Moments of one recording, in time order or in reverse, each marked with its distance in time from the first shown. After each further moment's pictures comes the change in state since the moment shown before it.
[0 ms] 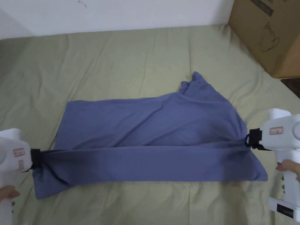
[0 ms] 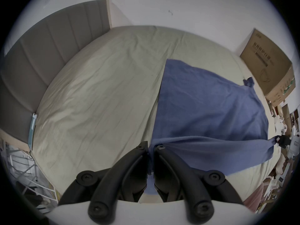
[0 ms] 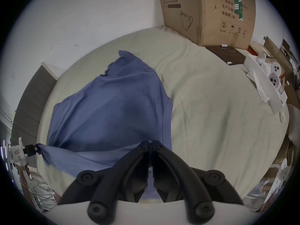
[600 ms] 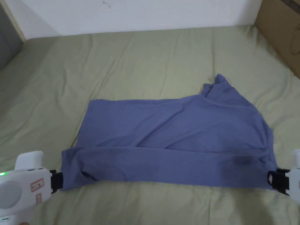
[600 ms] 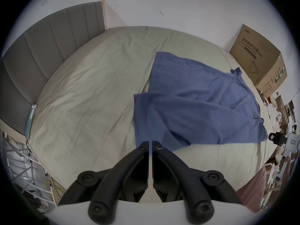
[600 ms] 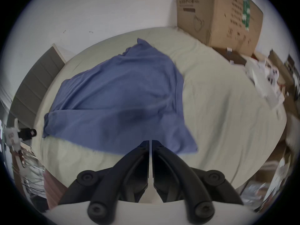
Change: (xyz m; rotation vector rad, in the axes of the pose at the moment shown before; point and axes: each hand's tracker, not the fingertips) left arm -0.010 -0.085 0.046 0.051 -0.078 -0.021; right arm -0.019 -0.103 0.050 -0.010 0.037 0.090
